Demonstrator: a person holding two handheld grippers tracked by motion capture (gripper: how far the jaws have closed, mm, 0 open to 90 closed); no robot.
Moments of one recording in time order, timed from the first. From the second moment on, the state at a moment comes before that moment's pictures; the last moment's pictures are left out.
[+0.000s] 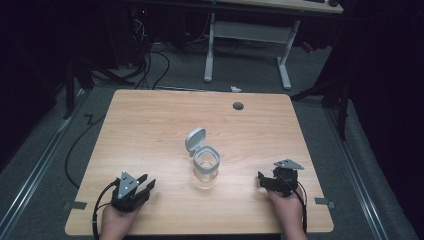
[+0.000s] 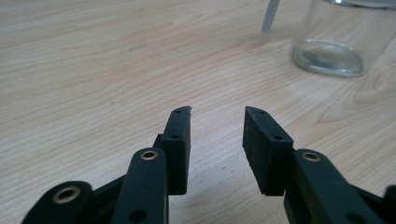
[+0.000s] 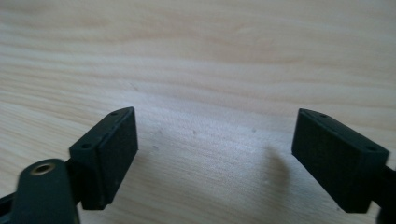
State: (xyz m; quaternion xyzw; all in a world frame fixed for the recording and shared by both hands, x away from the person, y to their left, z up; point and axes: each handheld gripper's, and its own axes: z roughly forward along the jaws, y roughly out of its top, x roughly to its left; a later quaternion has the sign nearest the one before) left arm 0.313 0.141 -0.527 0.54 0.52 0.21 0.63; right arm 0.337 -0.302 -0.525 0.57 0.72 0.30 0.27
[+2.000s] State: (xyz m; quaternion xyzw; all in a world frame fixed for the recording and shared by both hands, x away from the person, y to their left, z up) left arm 0.316 0.140 -0.526 0.54 0.52 0.18 0.64; right arm 0.375 -0.182 -0.498 0.43 0.77 0.41 0.24
